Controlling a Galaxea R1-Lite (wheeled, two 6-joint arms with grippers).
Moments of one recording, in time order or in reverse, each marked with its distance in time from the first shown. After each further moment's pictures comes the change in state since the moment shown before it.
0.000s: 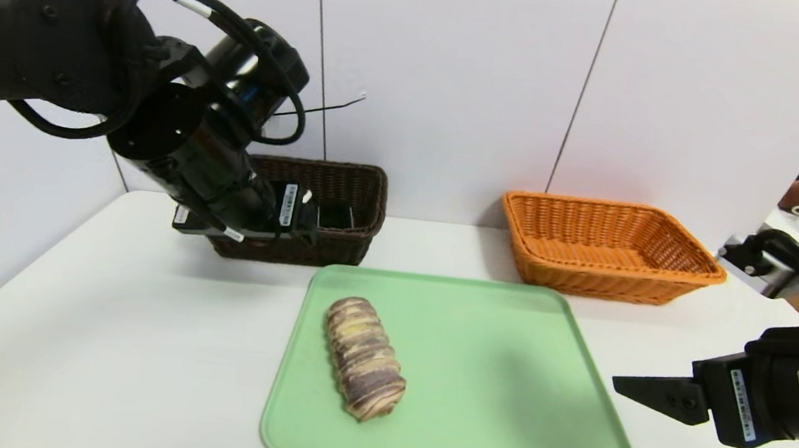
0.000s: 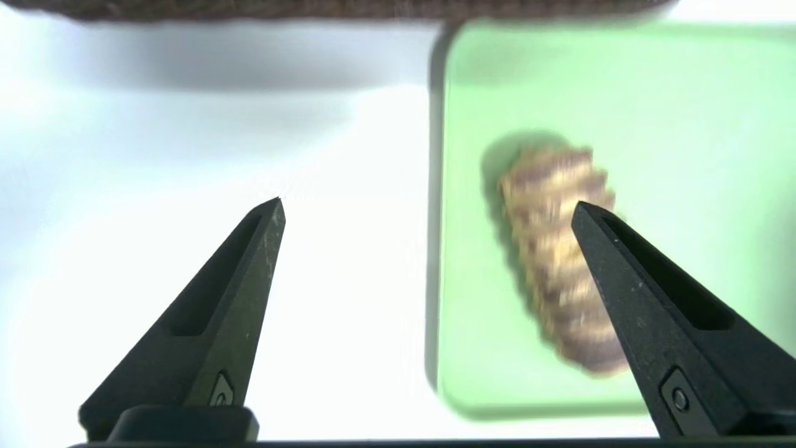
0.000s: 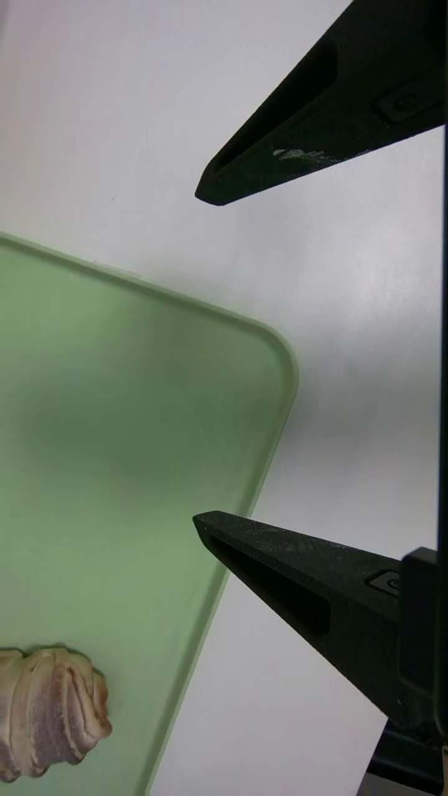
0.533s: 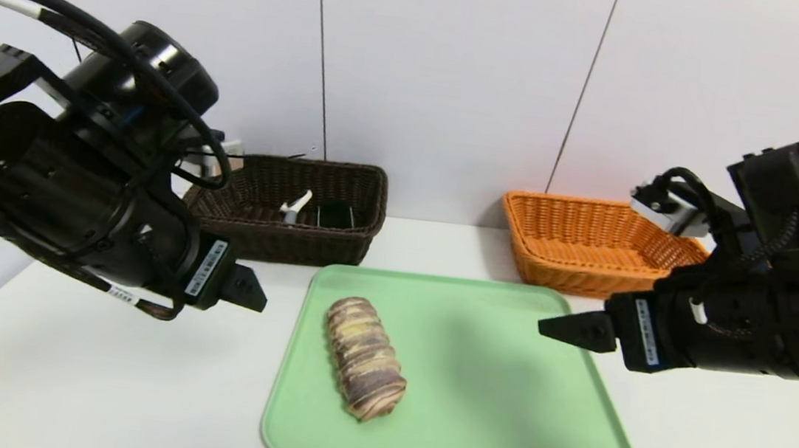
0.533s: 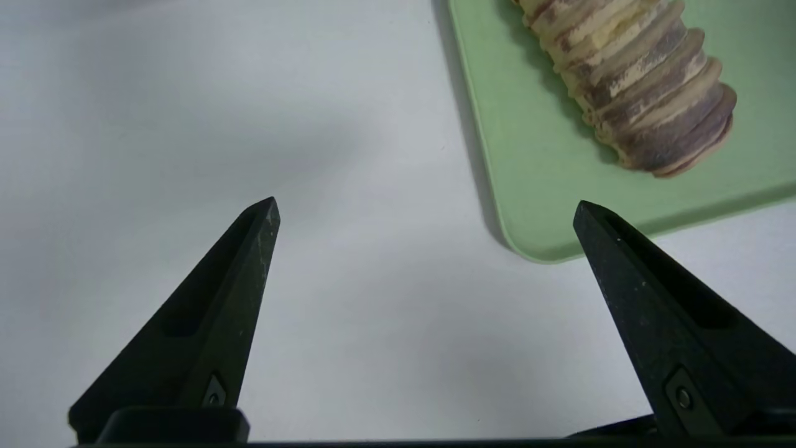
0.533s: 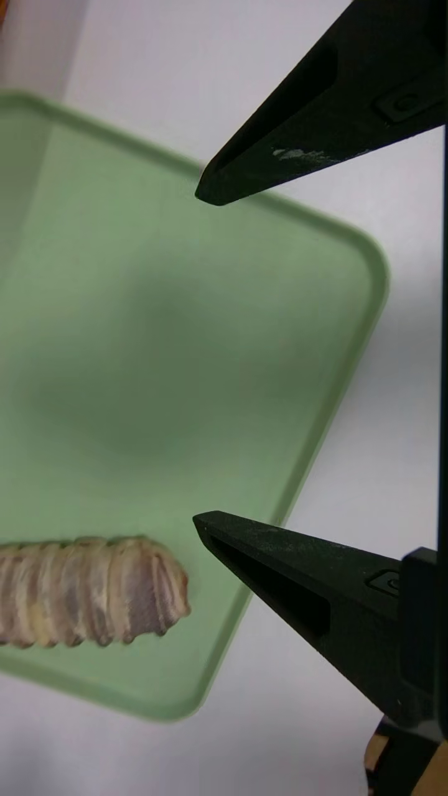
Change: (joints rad) left arm -0.003 -0.246 0.289 -0.005 -0.109 0.253; right arm 0.131 0.190 -0.218 0.000 -0.005 0.116
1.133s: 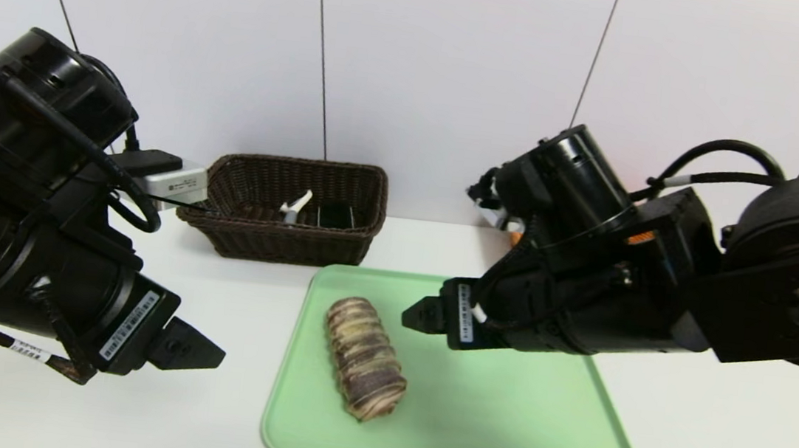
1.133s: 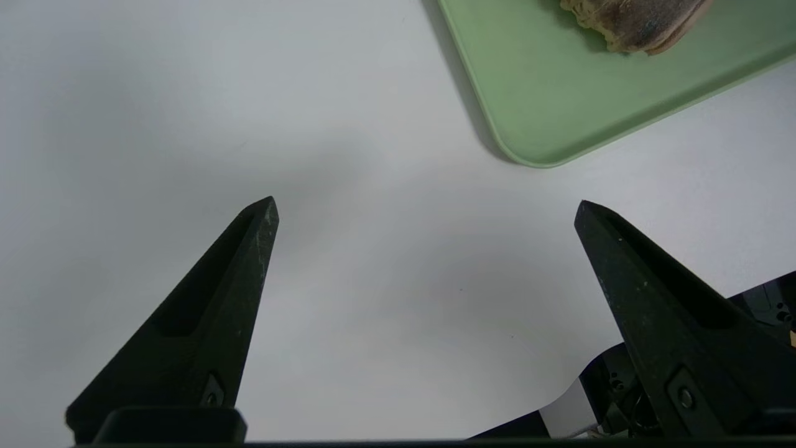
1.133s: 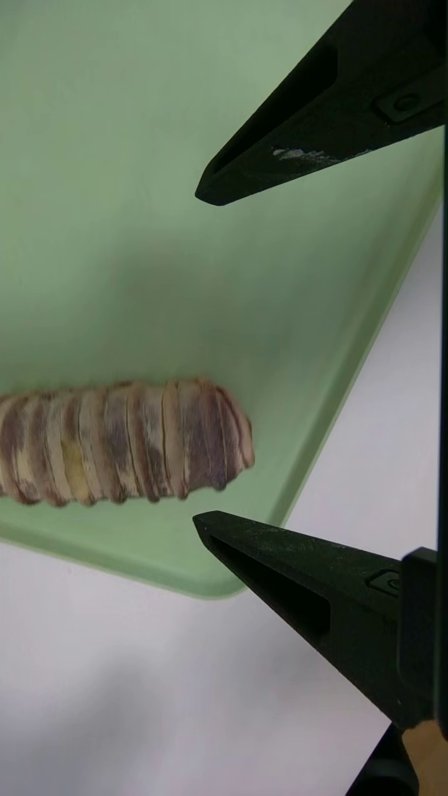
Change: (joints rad) left arm 0.000 -0.151 0.151 -0.004 -0.081 0.135; right arm 0.264 0.299 -0.256 0.012 -0.105 0.250
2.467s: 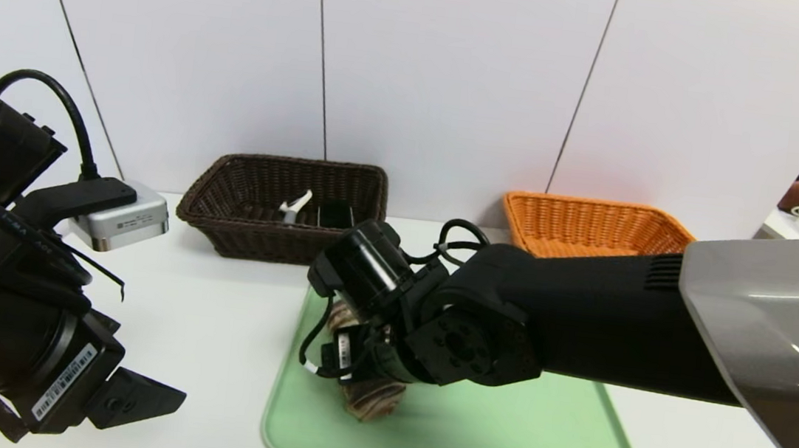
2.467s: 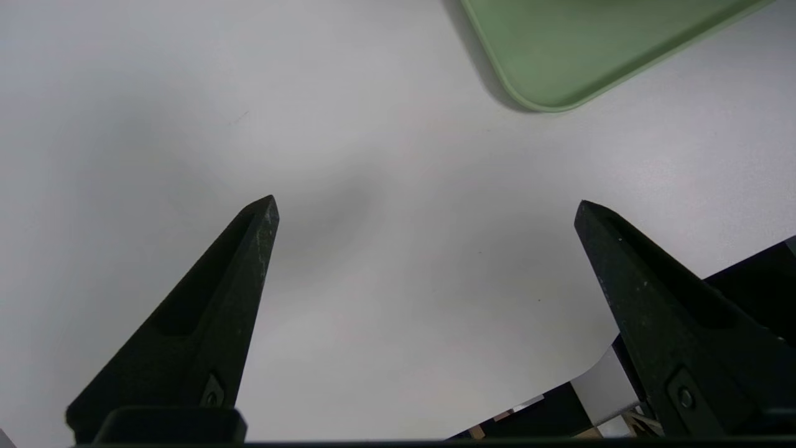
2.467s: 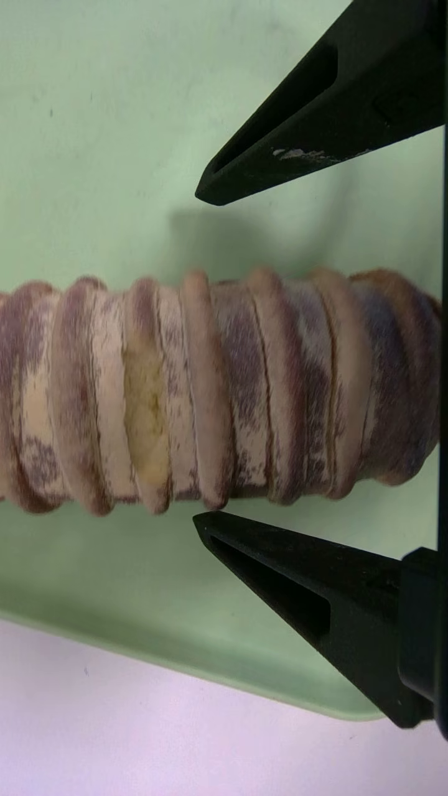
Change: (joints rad) left arm -0.001 -0.116 0.139 -0.049 -0.002 0.076; right arm 0.120 0.395 -0.254 0.007 -0.194 -0.011
